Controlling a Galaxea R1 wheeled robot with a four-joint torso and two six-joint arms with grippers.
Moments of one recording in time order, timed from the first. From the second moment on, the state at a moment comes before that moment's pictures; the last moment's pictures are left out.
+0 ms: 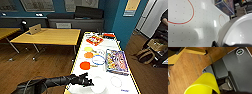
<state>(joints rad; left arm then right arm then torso) 0.44 2.75 -1.65 0.20 0.44 -0.74 -1.34 2.41 -1.70 0.03 0.19 0.32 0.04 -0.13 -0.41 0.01</state>
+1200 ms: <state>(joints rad) 0.91 2.23 -1.24 0.51 0.36 -0.75 -1.39 2.46 -1.77 0.01 0.18 0.32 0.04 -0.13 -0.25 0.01</state>
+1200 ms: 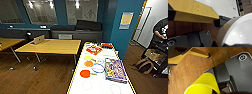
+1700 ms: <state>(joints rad) 1.18 2.20 -1.38 0.67 0.18 -0.74 -1.40 2.47 -1.79 0.00 0.17 0.32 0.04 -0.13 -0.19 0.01</state>
